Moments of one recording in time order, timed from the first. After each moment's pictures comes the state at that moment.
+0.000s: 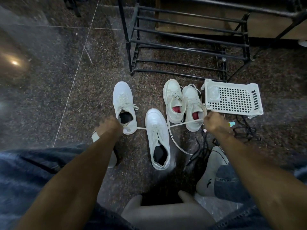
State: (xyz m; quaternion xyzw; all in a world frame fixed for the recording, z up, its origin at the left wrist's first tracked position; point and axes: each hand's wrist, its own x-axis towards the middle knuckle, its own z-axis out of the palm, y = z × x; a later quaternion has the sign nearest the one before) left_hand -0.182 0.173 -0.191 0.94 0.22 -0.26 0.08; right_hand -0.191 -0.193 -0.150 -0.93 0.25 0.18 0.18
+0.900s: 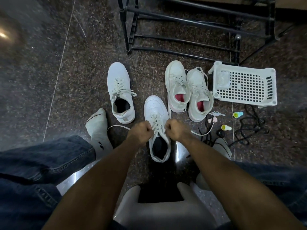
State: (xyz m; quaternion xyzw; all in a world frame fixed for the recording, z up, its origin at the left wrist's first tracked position) left_hand -0.216 0.088 -0.244 0.90 0.04 -0.32 0.31; right_hand -0.207 -0.089 -0.230 -0.92 0.02 0.33 0.22
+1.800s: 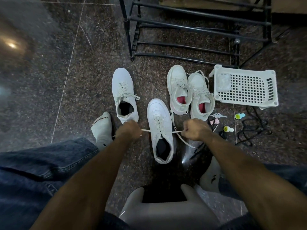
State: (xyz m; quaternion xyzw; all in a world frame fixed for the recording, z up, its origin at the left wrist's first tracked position) left_hand -0.205 0.124 -0.228 0.90 0.16 -0.33 0.22; right_hand -0.197 -0.144 -0.203 -0.92 -0.02 0.37 0.09
